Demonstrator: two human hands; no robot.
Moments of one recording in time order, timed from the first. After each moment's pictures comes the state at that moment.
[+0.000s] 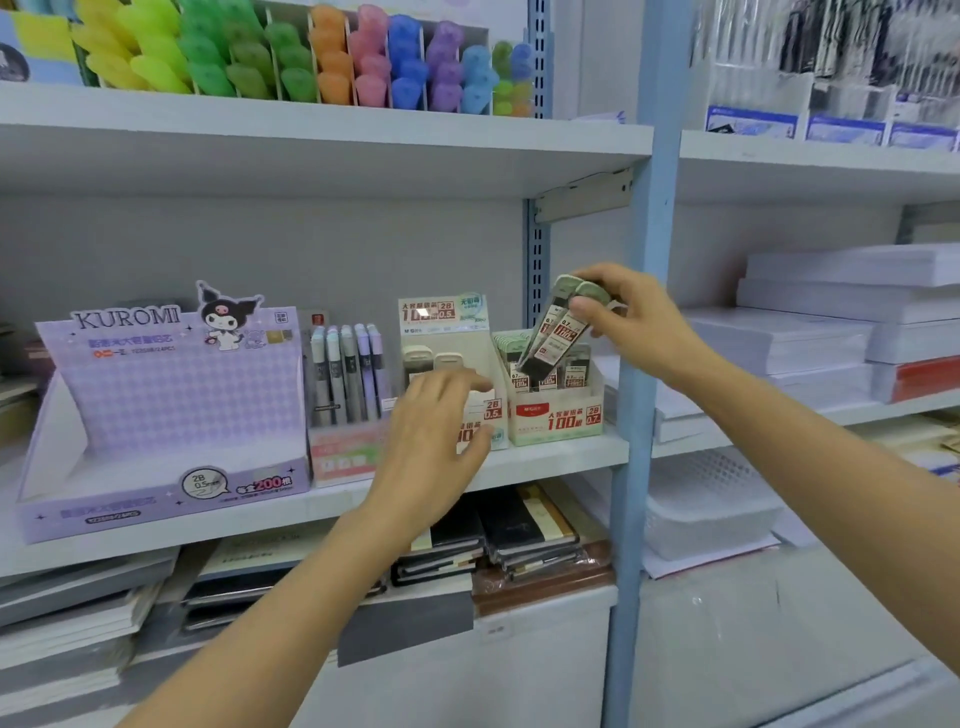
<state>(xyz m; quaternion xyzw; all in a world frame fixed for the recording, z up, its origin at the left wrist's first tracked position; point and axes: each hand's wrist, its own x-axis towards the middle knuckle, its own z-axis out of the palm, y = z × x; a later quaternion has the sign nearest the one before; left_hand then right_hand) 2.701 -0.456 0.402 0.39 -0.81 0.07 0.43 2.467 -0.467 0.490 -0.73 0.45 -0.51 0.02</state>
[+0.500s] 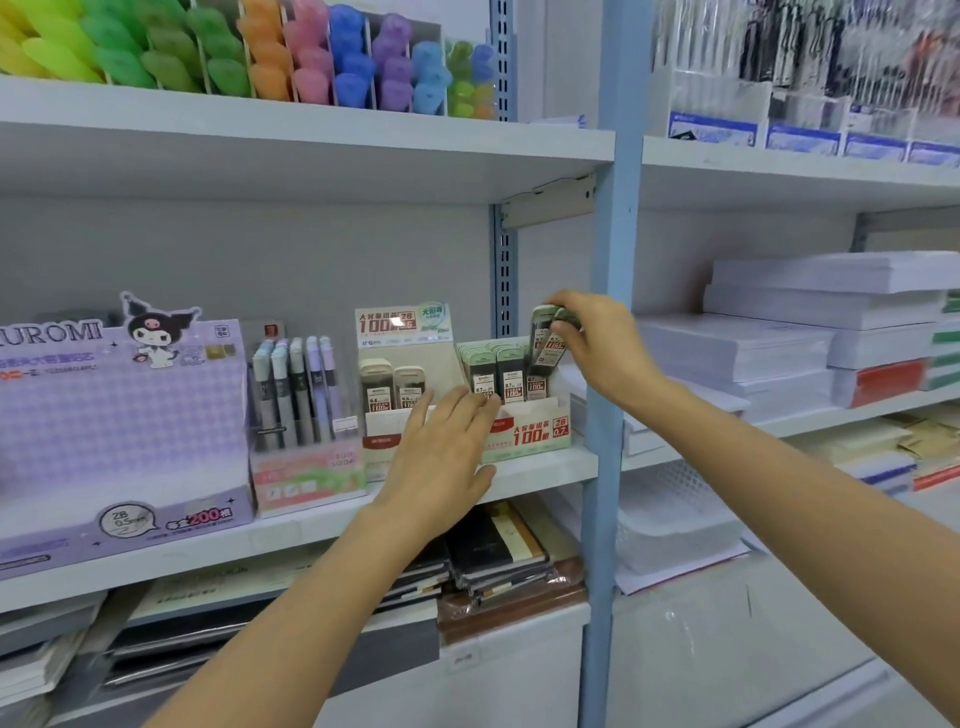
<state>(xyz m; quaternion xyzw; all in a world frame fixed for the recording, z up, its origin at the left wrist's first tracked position) 2.657 -0.499 0.393 0.42 -0.86 0.22 0.21 2.453 -0.497 0.476 -0.71 0.53 -0.44 -0.16</state>
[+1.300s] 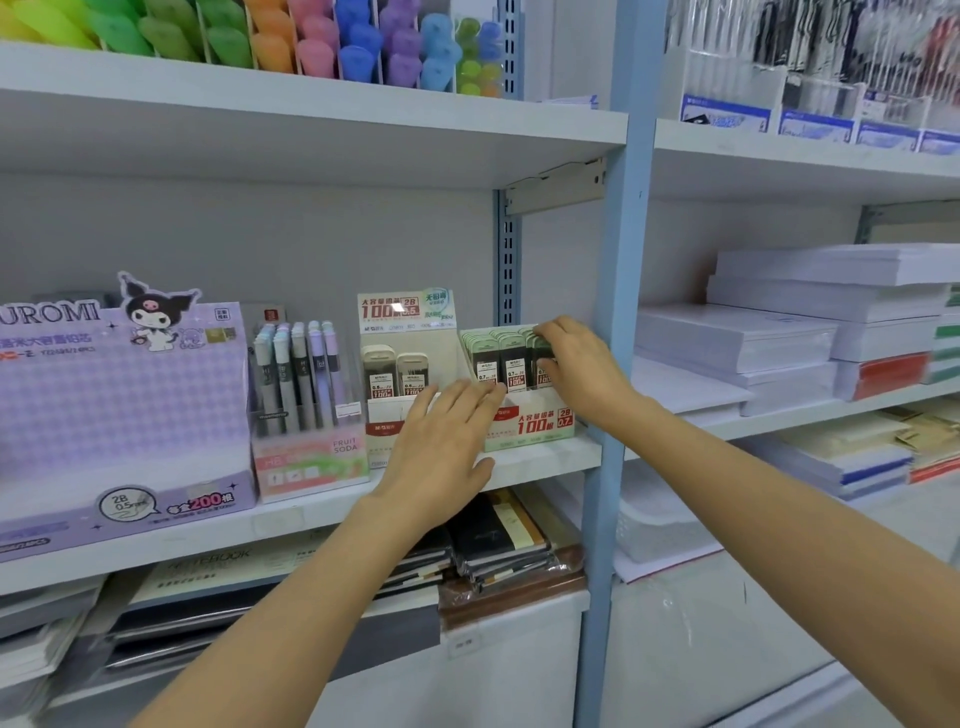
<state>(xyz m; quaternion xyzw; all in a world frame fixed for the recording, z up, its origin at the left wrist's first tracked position) 2.662 -0.501 0.388 0.40 -0.87 0.21 0.22 2.468 -0.520 0.441 -0.70 0.61 -0.31 -0.17</state>
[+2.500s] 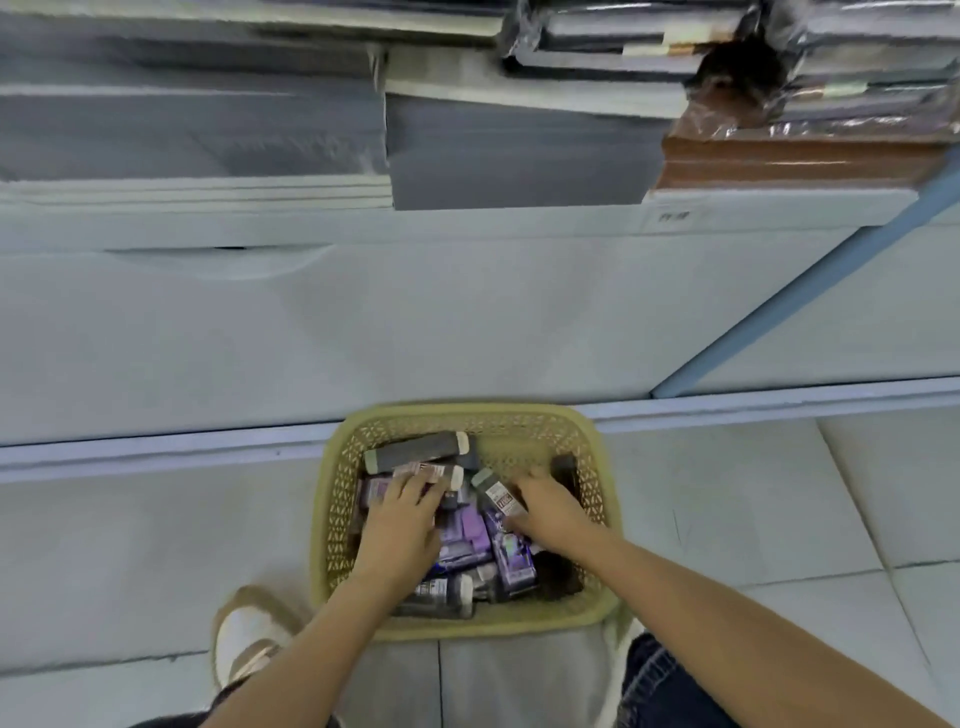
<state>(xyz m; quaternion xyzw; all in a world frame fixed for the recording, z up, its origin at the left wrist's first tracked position) 2.816 -0.342 -0.098 0.62 -0.75 -0.22 -0.07 2.610 -0.385 -0.109 -0.70 0.60 0.11 0.37</state>
